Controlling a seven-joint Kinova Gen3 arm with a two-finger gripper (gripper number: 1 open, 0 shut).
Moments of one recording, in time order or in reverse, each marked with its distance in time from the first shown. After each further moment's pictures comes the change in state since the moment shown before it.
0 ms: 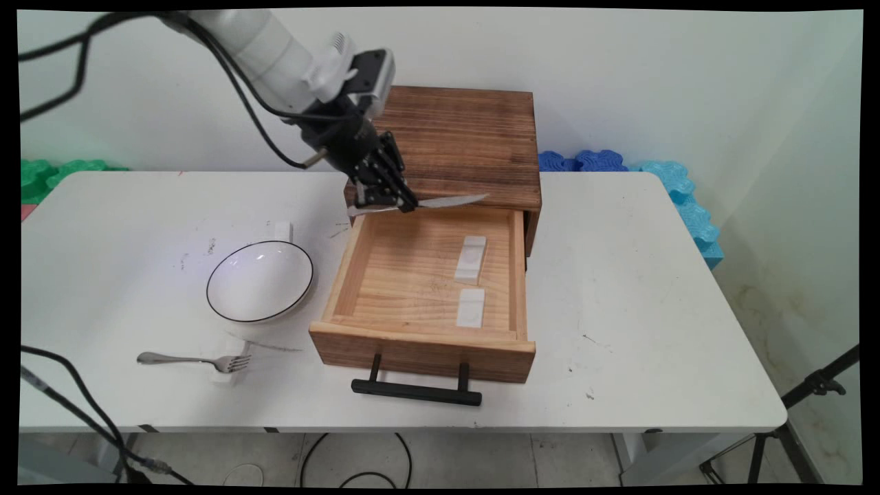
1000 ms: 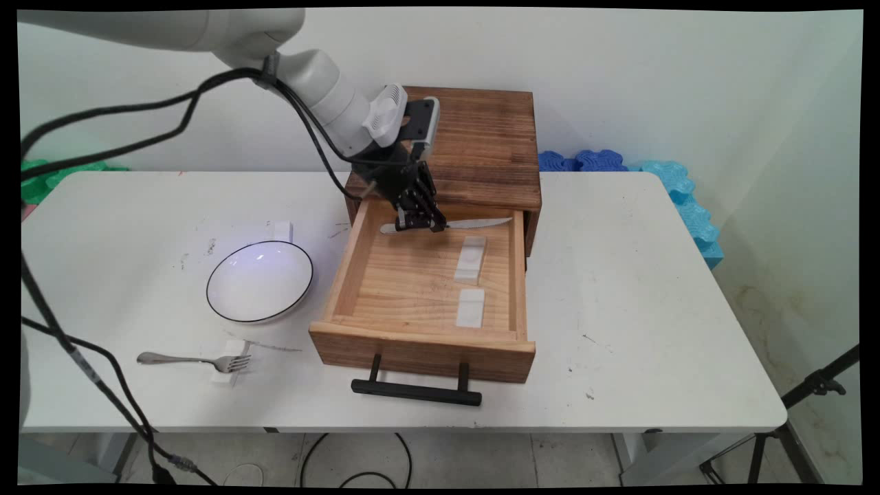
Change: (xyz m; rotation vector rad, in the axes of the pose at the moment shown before) arm 0.004 -0.018 0.084 0.008 -0.030 0.008
